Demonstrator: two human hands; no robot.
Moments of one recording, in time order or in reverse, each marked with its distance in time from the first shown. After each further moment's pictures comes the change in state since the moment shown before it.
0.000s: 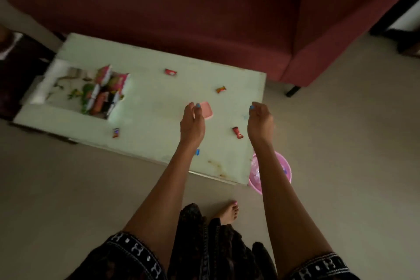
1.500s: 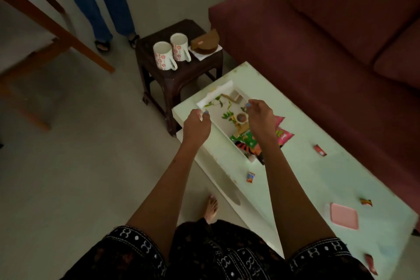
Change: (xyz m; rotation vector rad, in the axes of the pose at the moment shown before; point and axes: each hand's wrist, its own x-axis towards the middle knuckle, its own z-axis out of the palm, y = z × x) left_hand 0.190 -0.152 -0.534 -0.178 0.373 -0.147; right_hand -0.209 -0.296 0.503 -0.202 -0.543 -0.495
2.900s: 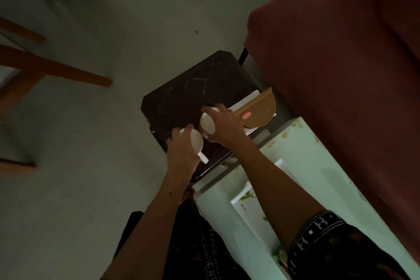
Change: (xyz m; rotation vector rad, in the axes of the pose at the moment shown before) left_hand 0.464 -0.005 -0.082 0.576 -0.071 -0.096; right_hand 0.404 -0.131 0.349 -0.825 -0.673 -0.349
